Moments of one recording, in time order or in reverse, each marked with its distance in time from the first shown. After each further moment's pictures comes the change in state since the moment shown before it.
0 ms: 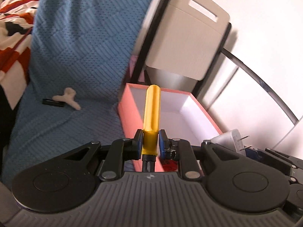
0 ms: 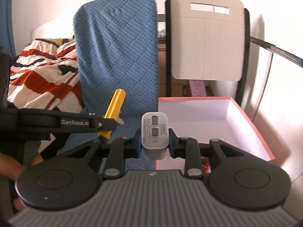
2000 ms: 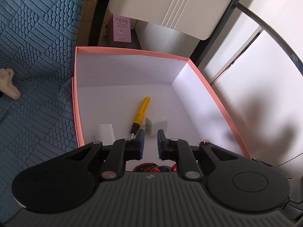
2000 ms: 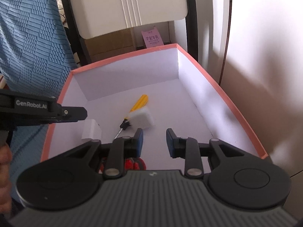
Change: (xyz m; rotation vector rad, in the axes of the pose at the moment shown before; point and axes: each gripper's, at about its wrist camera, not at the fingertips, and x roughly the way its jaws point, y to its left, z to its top) left arm 0.232 -0.043 0.032 -0.003 0.264 -0.039; right arm 0.149 -0.161 -0.034 0.235 0.222 -0.146
